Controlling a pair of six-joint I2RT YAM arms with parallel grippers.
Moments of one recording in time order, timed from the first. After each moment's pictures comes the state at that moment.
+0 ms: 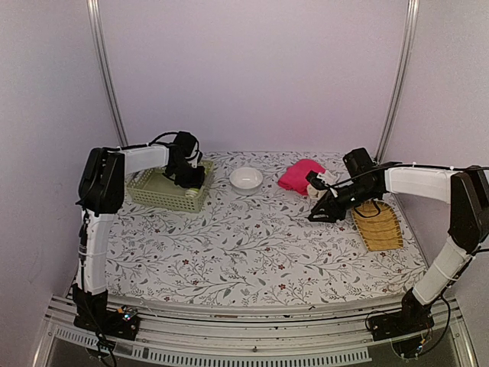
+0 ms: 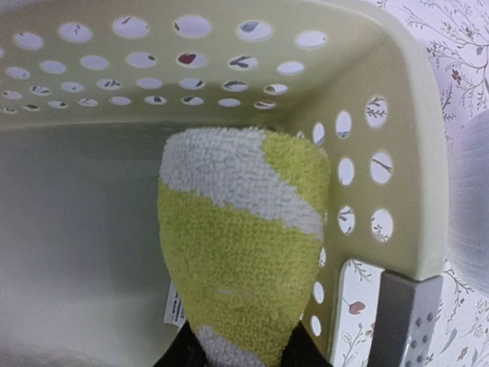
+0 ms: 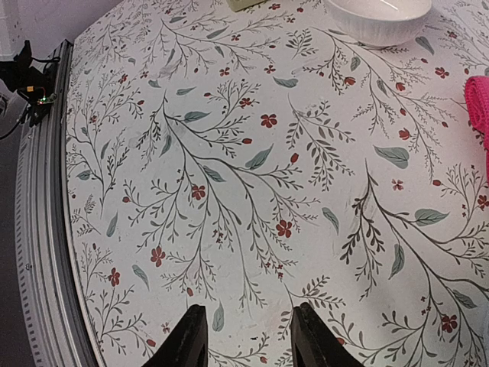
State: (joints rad) left arm -0.35 2.32 1.86 -0.58 0.06 -0.24; right arm 0.37 1.64 1.09 -0.52 -0.69 -0.48
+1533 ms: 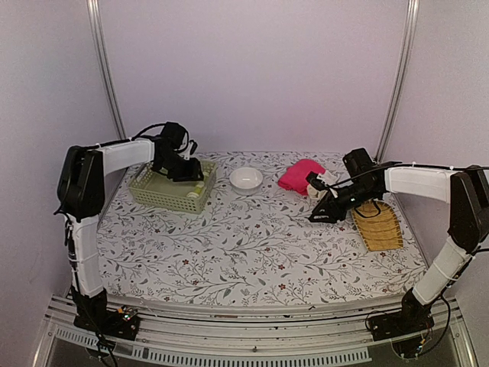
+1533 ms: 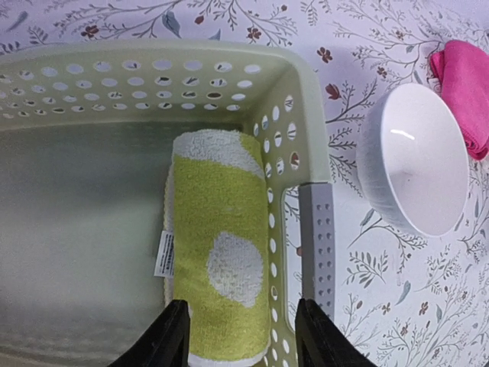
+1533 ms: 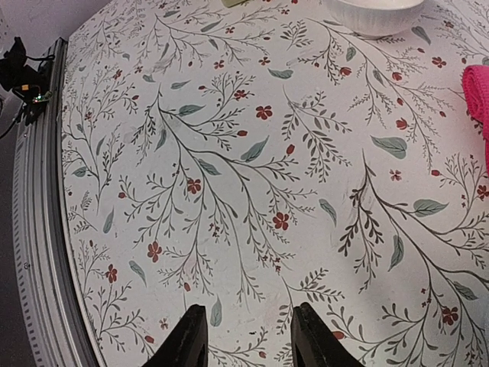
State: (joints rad) left arm -0.34 2.13 1.72 -0.56 0.16 -0.21; right arm 0.37 1.64 1.09 -0.53 -0.68 -0.48
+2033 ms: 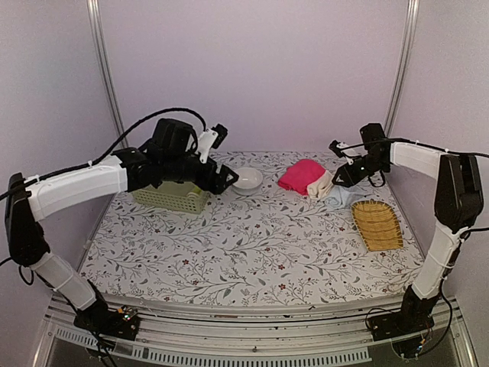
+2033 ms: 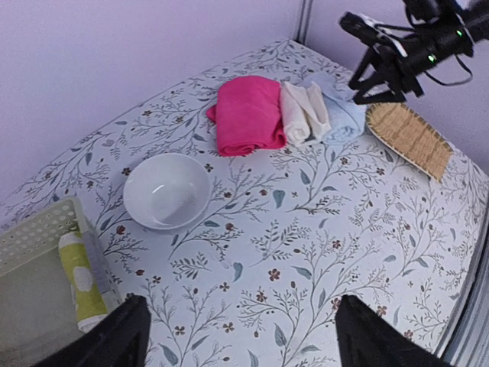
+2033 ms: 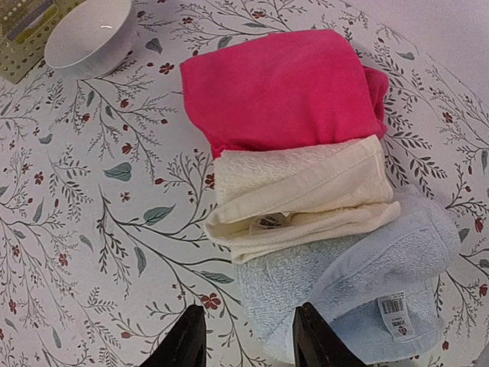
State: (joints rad) left arm -0.68 1.56 1.33 -0.29 0.05 -0.03; right arm 0.17 1.82 1.41 -0.56 -0.36 -0.40
